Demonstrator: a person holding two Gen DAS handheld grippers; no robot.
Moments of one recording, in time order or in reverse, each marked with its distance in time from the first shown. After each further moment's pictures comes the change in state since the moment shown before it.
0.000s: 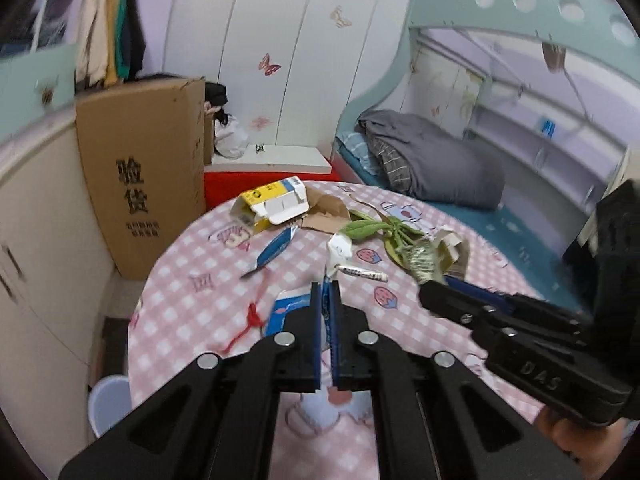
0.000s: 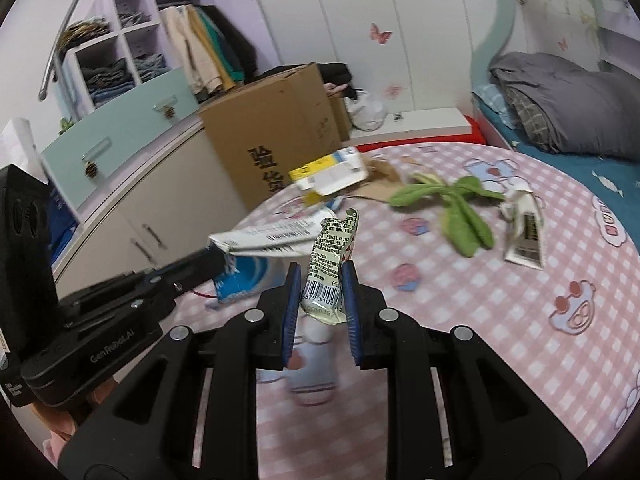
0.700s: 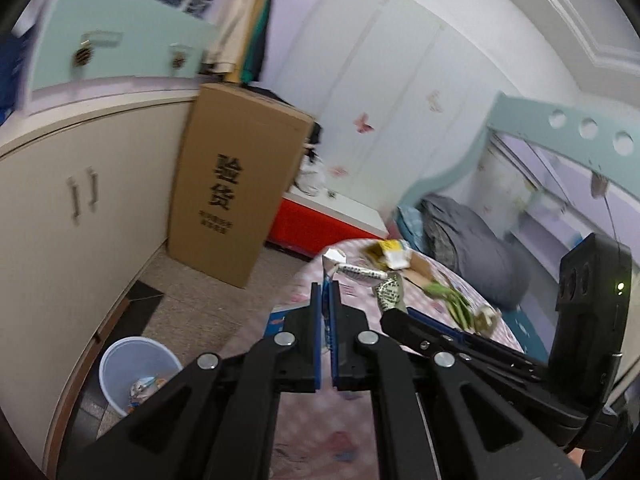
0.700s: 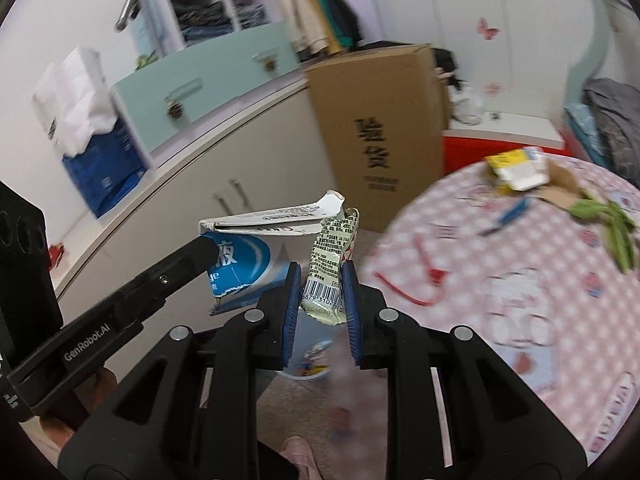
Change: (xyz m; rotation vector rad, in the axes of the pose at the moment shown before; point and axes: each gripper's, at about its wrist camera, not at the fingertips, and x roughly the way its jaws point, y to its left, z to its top) left arm -0.133 0.135 -0.049 -0.341 -0.224 0.128; right arm 0.051 0.175 -0.022 -0.178 0.095 0.224
